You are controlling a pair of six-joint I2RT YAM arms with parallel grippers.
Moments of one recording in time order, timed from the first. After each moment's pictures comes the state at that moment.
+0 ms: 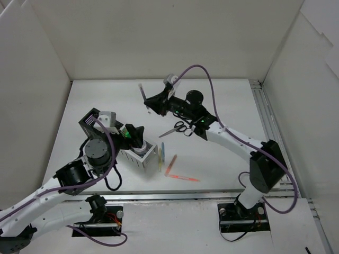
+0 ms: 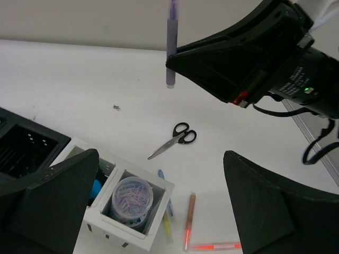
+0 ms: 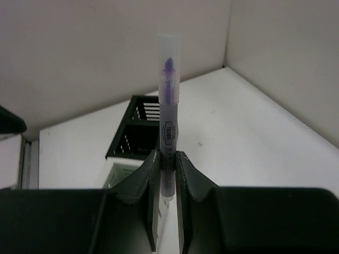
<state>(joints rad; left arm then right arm) -0.99 0.76 0.95 -0.28 -0.66 -0.33 0.66 1.57 1.18 0.47 -0.50 0.11</state>
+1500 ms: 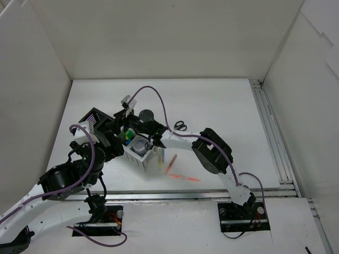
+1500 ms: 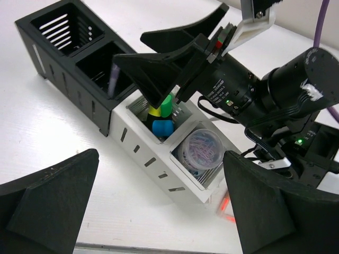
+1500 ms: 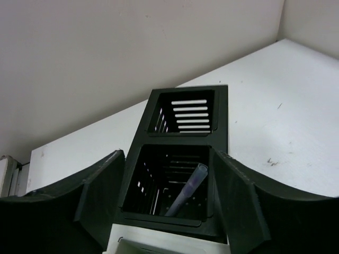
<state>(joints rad) -0.98 0.64 0.98 -0.91 -0.90 -0.81 0.93 2.26 1.59 0.75 -0.25 0.23</state>
